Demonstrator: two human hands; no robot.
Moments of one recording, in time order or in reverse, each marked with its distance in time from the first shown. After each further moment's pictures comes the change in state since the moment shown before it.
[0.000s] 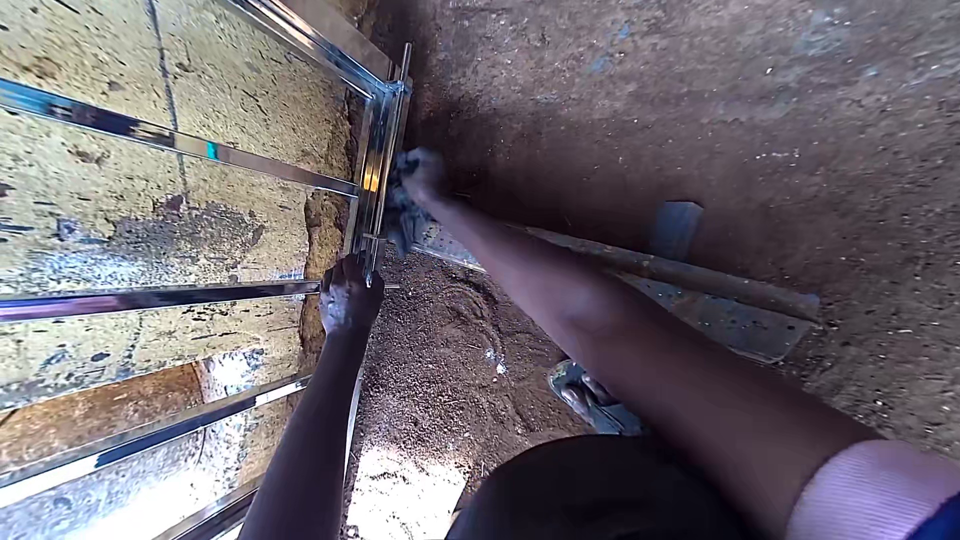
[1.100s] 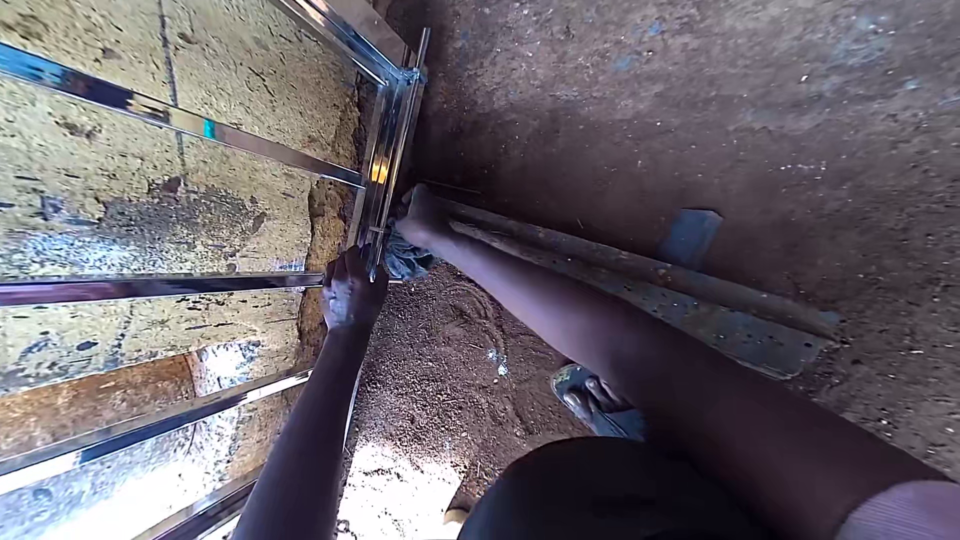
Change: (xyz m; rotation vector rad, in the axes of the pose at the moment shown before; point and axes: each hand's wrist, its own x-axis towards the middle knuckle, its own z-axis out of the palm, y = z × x) left_hand 0.000 -0.001 0.001 -0.076 0.050 -0.002; right_hand -0.060 -0.016 0.008 -0.070 -0.304 0.151
